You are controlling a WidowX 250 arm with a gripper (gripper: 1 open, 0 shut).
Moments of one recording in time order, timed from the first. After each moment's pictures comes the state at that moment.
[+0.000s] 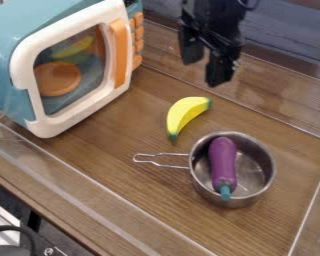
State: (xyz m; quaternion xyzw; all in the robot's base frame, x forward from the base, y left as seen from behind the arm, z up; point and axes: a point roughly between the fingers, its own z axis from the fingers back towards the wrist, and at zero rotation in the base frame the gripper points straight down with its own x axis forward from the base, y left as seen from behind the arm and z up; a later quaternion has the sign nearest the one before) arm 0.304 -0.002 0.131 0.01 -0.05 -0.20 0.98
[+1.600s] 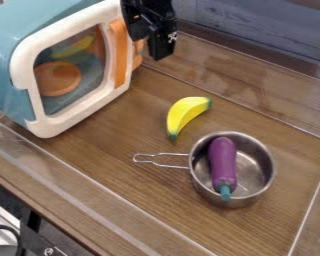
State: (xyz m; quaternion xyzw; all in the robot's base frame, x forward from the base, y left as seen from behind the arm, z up) arm 0.306 0.071 0.128 0.02 -0.08 -0.19 0.98
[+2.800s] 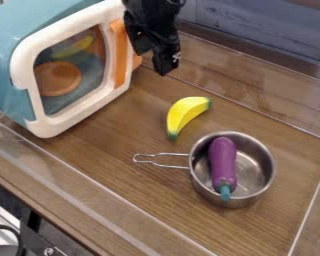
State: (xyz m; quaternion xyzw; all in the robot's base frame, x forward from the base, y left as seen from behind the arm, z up) arm 0.309 0.063 0.112 0.04 -0.13 -0.18 0.97
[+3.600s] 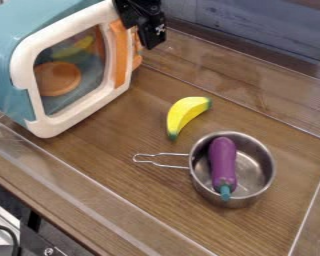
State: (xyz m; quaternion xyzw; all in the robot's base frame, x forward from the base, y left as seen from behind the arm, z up) arm 0.309 0.087 0.141 0.05 -0.16 -0.19 0.97
